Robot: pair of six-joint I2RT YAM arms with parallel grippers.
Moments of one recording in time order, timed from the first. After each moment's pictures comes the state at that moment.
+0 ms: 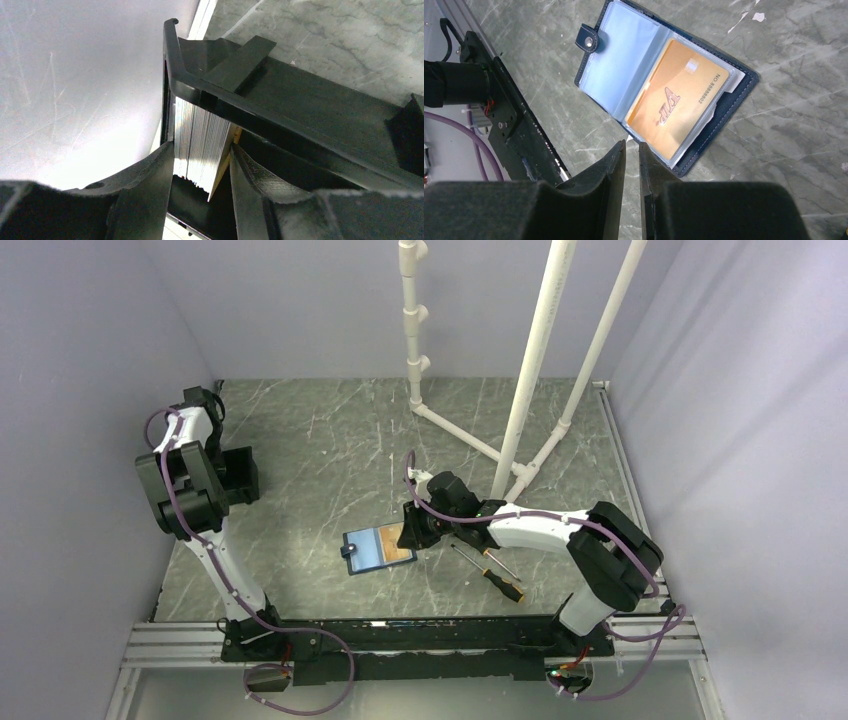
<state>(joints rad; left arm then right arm) 0.36 2.08 1.64 -0.88 -0.48 0.02 0.85 1.58 0.81 0.08 -0.36 0.46</state>
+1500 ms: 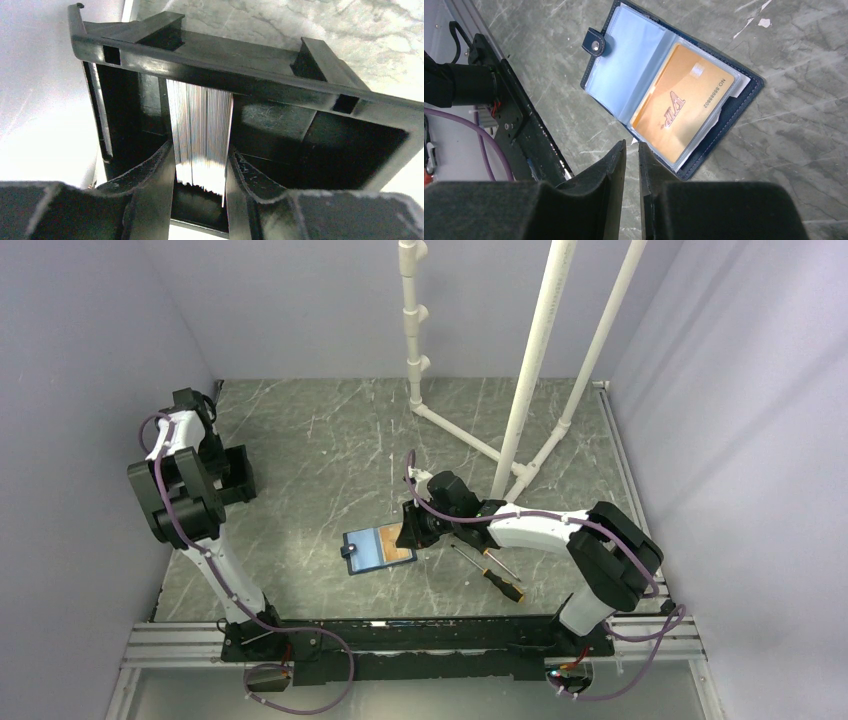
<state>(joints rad) 0.38 2.00 1.58 -0.86 -0.20 -0.02 0.85 1.58 0.81 0.10 -0.38 0.47</state>
